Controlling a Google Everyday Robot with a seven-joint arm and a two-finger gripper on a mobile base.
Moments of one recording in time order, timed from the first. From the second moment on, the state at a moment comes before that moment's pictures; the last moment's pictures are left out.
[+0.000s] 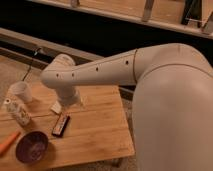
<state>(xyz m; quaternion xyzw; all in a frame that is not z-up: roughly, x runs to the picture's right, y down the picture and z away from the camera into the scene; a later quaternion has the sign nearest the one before) -0.159 0.102 0.697 -0.26 0.19 0.56 0.77</state>
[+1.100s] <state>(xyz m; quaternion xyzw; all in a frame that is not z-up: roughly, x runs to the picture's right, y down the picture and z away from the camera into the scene) -0.222 0.104 0.735 -0.29 0.18 0.49 0.80</state>
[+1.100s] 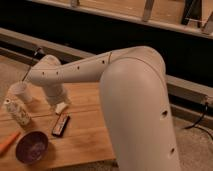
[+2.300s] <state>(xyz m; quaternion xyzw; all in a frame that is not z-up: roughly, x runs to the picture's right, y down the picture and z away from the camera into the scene) -0.257 0.136 0.781 -0.32 0.19 0.40 0.84</state>
